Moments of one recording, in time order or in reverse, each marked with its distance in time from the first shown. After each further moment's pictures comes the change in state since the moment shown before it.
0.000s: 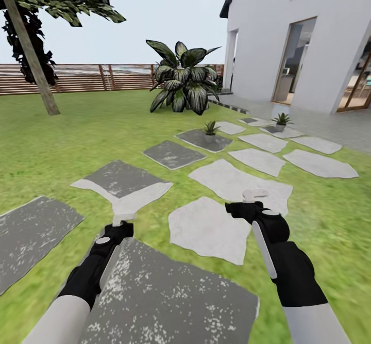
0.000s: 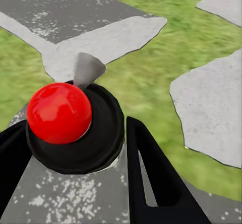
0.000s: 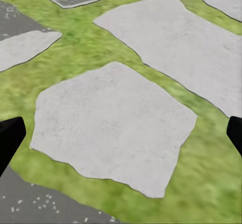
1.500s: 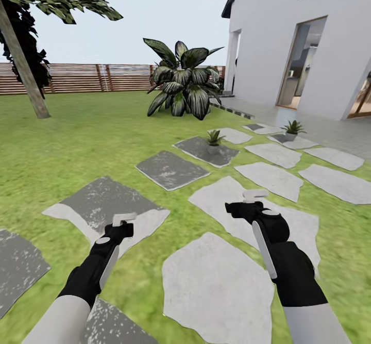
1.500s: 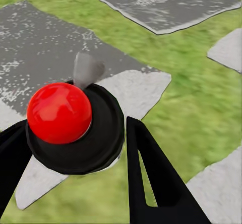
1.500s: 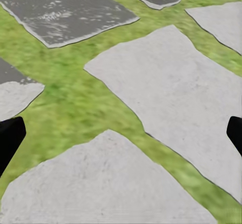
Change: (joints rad) left arm 0.000 0.000 0.000 0.000 0.000 0.000 0.000; right arm 0.000 0.000 0.000 0.000 0.000 0.000 0.000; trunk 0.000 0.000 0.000
